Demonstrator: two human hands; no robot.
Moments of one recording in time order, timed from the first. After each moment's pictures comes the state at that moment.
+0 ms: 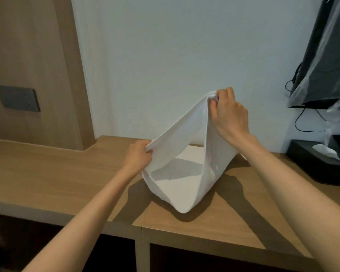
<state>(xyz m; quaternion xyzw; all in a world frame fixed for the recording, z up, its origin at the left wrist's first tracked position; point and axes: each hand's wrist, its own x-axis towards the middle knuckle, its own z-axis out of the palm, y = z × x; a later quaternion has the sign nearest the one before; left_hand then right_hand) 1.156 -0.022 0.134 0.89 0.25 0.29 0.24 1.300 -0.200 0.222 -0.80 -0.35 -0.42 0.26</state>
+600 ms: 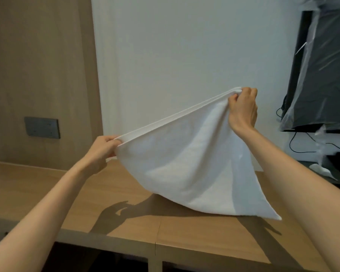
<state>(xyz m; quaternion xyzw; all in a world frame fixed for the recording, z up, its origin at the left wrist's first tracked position) 1.057 0.027 0.224 0.74 0.20 0.37 0.52 1.292 -0.208 0.303 -0.78 -0.17 -0.38 0.47</state>
